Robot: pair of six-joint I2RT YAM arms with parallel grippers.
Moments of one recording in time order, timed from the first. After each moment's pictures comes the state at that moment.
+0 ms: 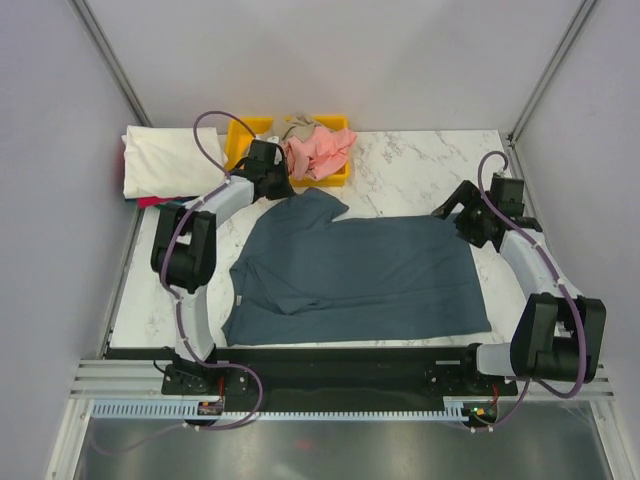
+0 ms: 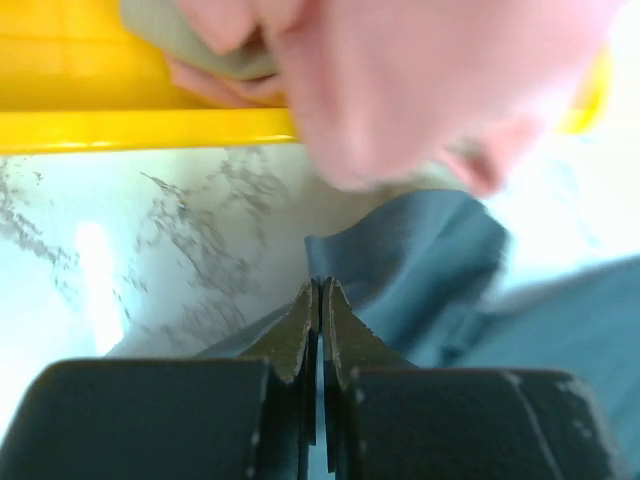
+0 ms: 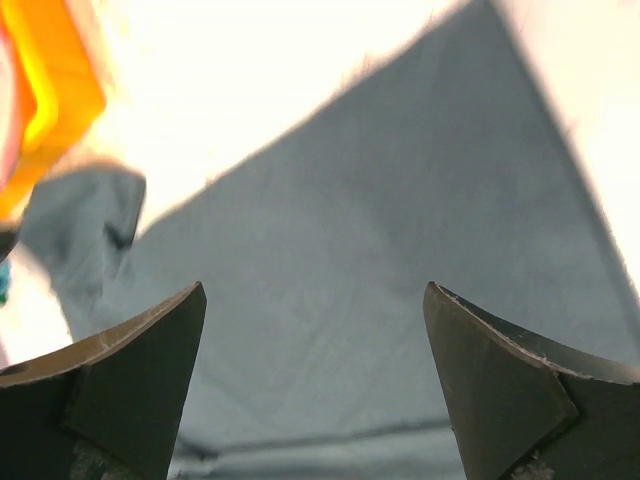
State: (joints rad) left arm -0.30 2.05 1.51 -0.24 0.10 -0.42; right arm -0.12 1.33 0.88 -0.36 -0.27 0.60
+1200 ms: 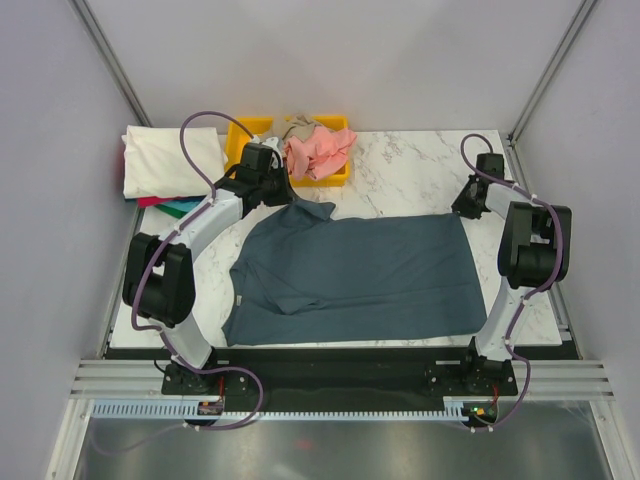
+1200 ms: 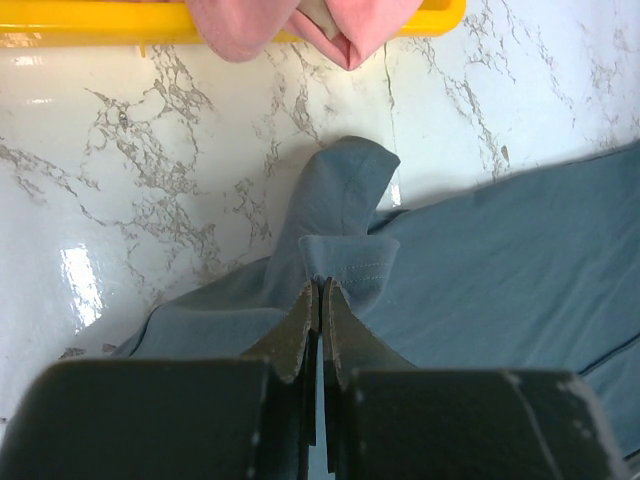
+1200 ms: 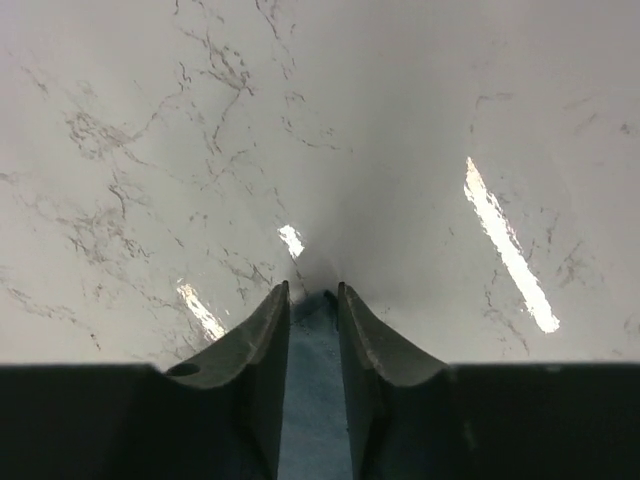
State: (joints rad) left arm -0.36 1.73 1.32 -0.30 0.13 -0.42; right arm -0.14 1.99 1.33 -0.31 0.02 0.48
